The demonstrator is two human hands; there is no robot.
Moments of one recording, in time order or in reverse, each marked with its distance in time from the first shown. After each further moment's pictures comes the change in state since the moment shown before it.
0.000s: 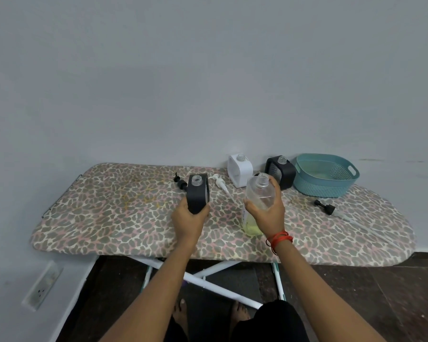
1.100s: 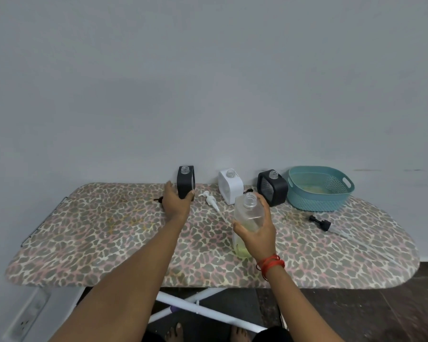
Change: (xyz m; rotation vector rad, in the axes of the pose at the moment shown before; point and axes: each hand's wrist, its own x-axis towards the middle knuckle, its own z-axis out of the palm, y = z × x) left_hand 0.109 0.020 0.045 0.148 0.009 -0.126; right_hand -0.001 -0.005 -0.001 0.055 -0.042 -0.012
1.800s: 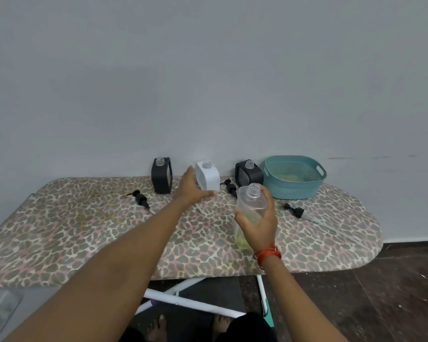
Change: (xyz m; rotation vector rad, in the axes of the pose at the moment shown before) left_hand -0.020 0.039 0.073 0.219 -0.472 0.226; right_hand 0.007 0.021 -0.062 -0.118 0.177 -0.063
